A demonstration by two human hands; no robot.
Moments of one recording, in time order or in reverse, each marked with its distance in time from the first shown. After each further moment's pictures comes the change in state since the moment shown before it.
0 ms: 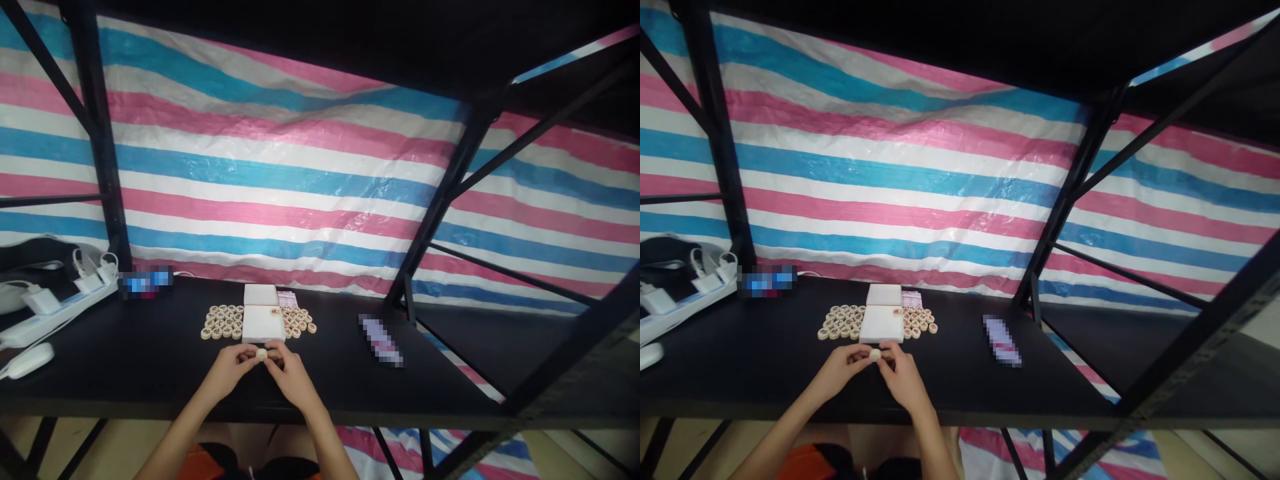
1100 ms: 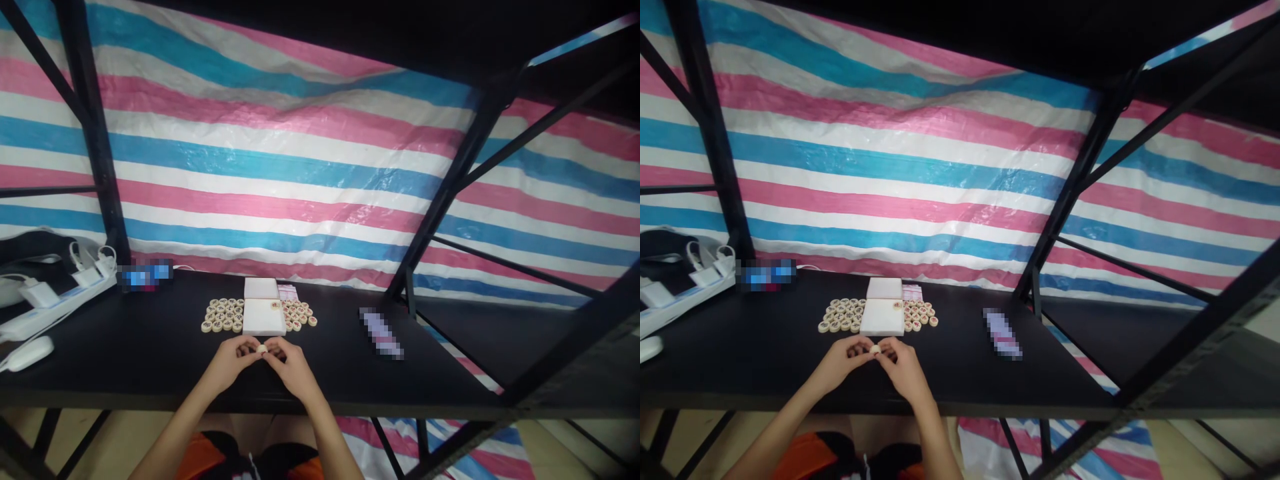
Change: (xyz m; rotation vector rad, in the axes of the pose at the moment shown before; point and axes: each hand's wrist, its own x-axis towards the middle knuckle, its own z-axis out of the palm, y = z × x) left_hand -0.002 0.005 -0.001 0.024 0.013 0.017; right_hand 0.002 0.005 -0.001 -0.013 0.015 -0.011
